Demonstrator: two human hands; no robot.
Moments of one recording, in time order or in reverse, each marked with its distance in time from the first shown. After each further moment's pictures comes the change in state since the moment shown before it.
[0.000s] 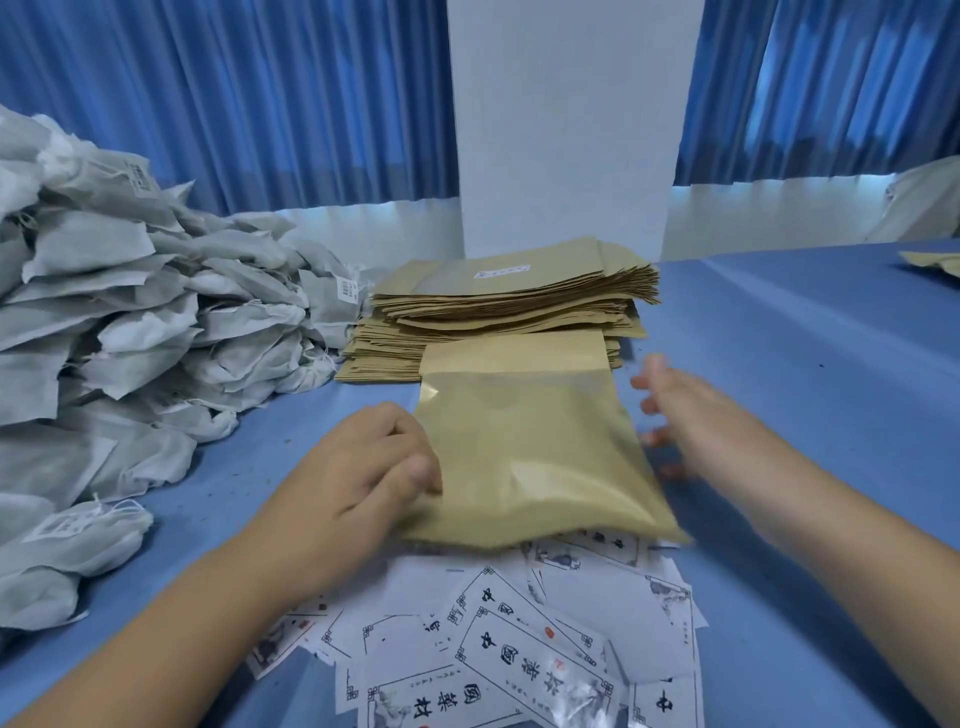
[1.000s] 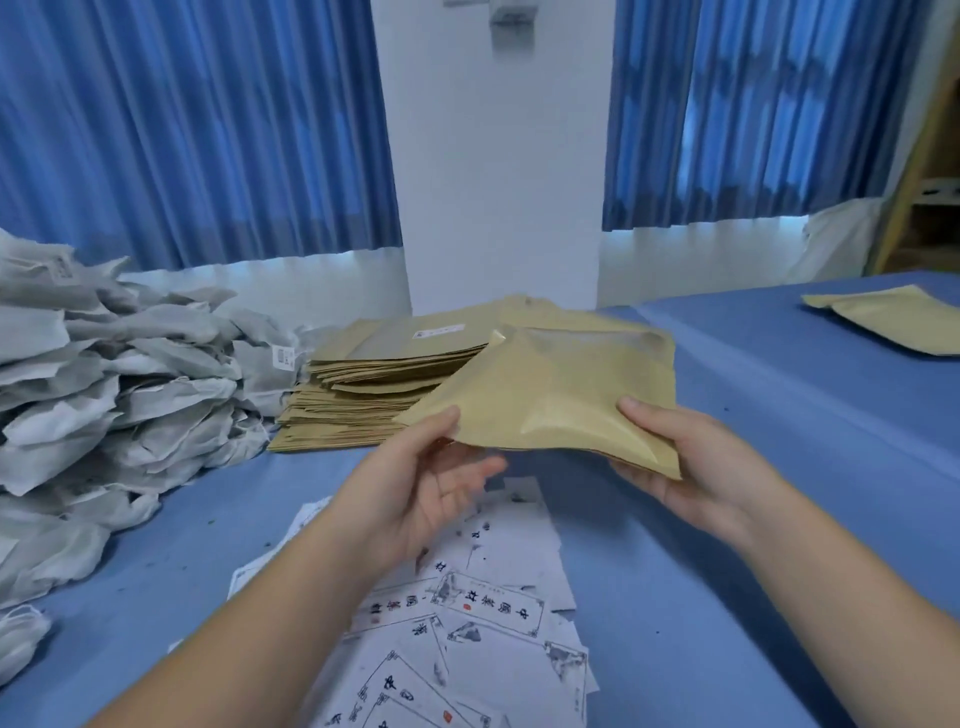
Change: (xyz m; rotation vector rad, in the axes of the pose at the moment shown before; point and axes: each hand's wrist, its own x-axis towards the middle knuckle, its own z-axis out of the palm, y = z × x) left_hand 0.103 0.062 0.059 -1.493 0.068 -0.808; right_hand 0.022 0.012 -0.076 0.866 -0.091 0.089
